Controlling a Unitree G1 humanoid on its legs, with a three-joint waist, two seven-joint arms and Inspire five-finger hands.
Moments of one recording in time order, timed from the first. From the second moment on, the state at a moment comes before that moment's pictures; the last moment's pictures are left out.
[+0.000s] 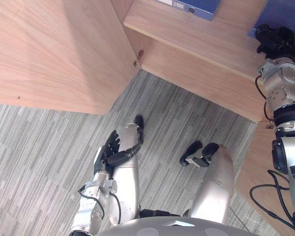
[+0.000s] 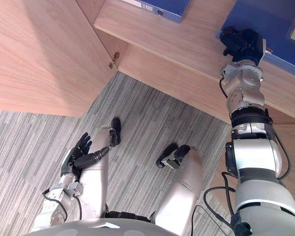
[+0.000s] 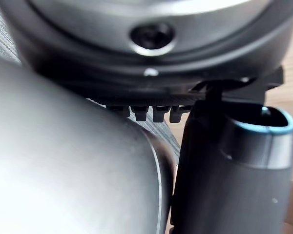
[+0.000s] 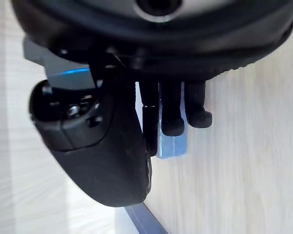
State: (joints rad) left arm 0.25 0.18 -0.13 0.24 -0.46 -0.20 -0.03; right arm -1.02 -0.71 0.12 0.93 0.74 -0.06 -0.20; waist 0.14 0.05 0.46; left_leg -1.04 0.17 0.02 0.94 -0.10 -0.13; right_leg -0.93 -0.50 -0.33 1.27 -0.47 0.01
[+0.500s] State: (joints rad) left arm 0.25 0.17 -0.10 0.22 -0.46 -0.20 -0.03; right arm -1.04 -0.65 0.13 0.60 0.67 -0.06 -0.21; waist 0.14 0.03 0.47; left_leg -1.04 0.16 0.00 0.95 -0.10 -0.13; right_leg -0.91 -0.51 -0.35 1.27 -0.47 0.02
